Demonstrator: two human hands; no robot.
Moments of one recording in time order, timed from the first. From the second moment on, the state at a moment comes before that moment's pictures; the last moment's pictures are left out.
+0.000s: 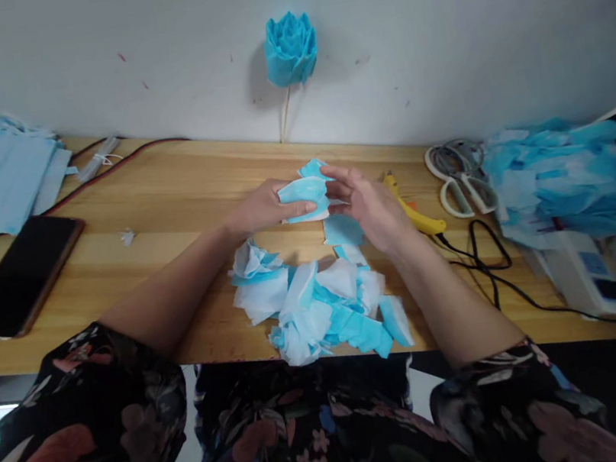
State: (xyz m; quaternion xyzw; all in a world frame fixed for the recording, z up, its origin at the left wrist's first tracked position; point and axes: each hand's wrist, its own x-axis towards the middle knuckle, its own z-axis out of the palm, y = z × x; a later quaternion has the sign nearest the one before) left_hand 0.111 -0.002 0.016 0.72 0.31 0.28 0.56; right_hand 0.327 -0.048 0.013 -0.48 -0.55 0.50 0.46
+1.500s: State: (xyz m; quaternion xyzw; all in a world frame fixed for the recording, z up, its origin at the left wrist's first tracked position) left_hand 0.109 0.006 0.000 0.64 0.28 0.40 0.59; right_hand 0.317 -0.052 0.017 -0.47 -0.47 0.52 0.54
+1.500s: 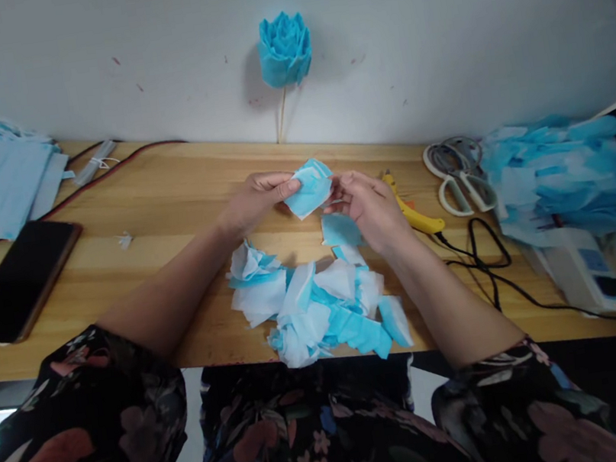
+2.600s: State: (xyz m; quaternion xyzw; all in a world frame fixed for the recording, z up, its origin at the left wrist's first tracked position) left_hand 0.116 0.003 0.008 0.62 0.37 0.41 0.56; right_hand 0.318 -0.052 0.005 -0.53 -0.58 0.39 0.48
